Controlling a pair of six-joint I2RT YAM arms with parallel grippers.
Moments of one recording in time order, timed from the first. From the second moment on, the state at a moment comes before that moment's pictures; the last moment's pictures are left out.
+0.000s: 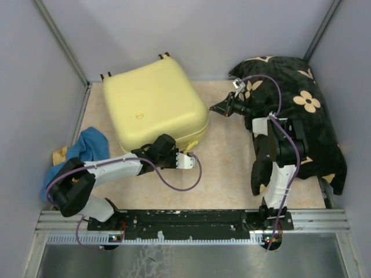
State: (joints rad) left arm -0.83 1.46 0.73 -0.15 0.04 0.89; right arm 0.09 1.98 1.09 0.79 -0.97 0.50
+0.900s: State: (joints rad) left arm -0.83 1.46 0.86 -0.47 -0.01 0.79; right arm 0.06 2.01 1.17 0.93 -0.81 0.56
